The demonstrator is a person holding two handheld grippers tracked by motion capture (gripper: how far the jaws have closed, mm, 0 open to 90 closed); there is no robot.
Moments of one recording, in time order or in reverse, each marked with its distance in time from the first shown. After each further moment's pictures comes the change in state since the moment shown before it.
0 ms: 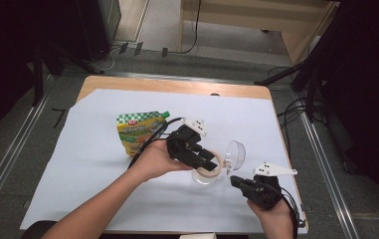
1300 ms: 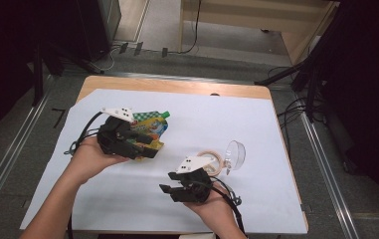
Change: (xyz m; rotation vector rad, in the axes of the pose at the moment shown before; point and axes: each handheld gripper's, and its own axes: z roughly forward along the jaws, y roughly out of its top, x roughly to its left) left arm 0.016 -0.084 -0.129 -0.094 0.170 -0.168; right arm 0.113 0.059 0.103 0.077 0.249 -0.270
